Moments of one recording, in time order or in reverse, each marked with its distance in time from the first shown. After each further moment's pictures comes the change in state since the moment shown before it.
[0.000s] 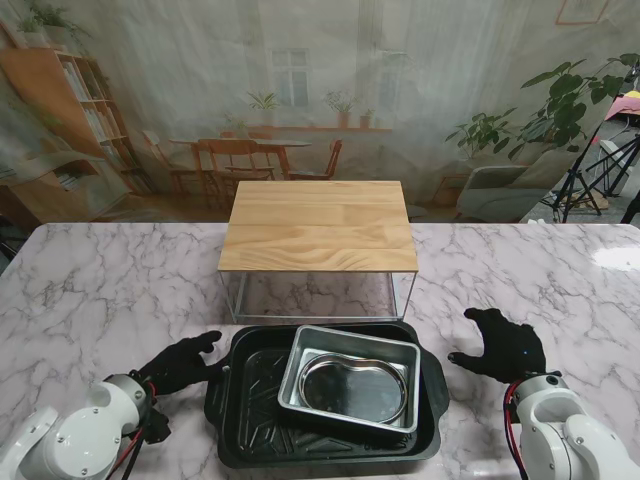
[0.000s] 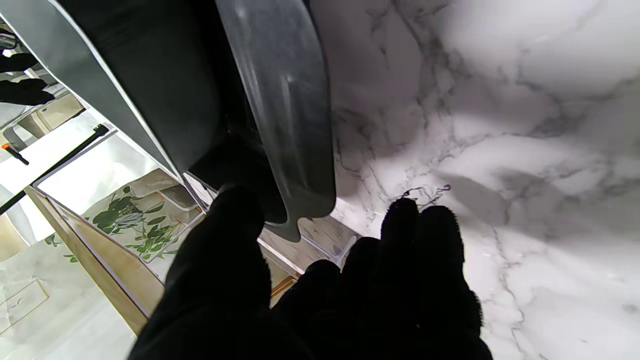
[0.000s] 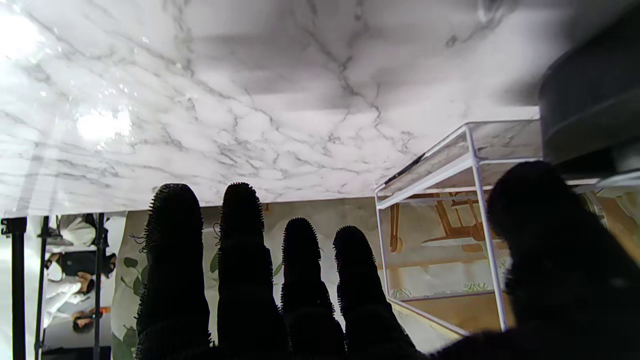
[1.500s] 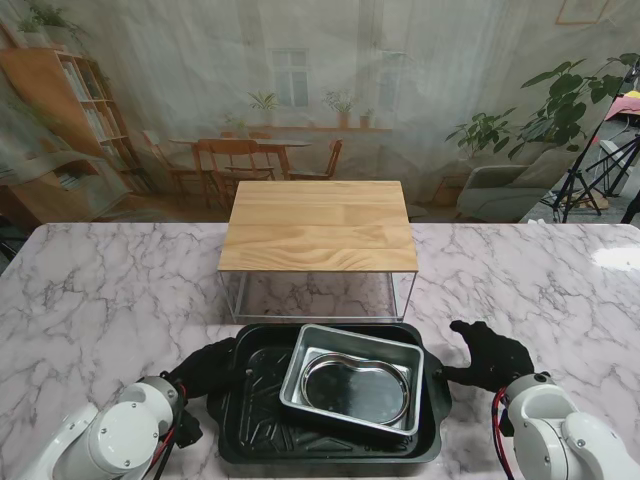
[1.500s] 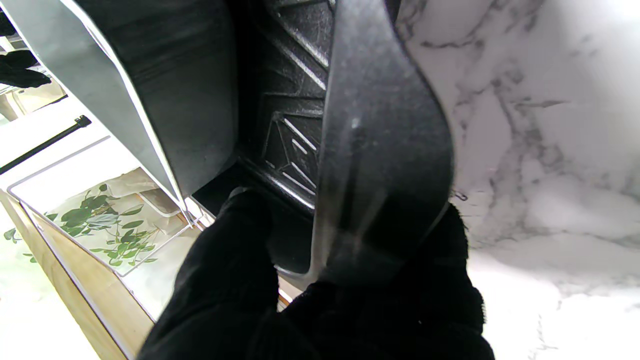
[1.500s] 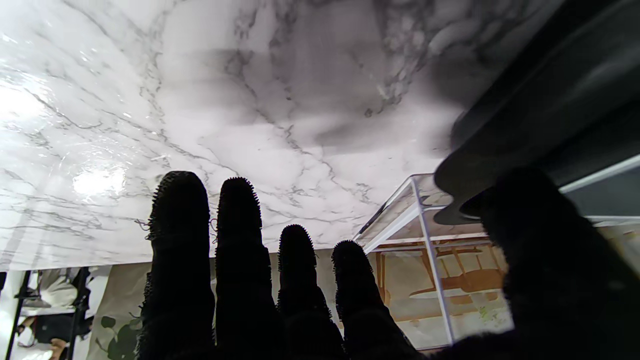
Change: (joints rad) left arm -0.052 -0.009 0.145 -0.027 -0.047 0.219 0.038; right arm -0.045 0.017 -0.012 -0.159 0.008 0.074 0.281; left_hand 0.038 0.010 0.008 0.011 -0.032 0.095 -0.038 0.009 -0.002 0.057 0.035 -0.024 0.054 0.019 0.015 0.001 0.044 0.024 0.049 0.013; right_hand -0.012 0.023 0.020 0.003 -0.049 0.025 -0.136 0.018 -0.063 0.039 0.015 0.007 0.004 0.016 0.077 0.047 0.114 -0.058 0.052 0.021
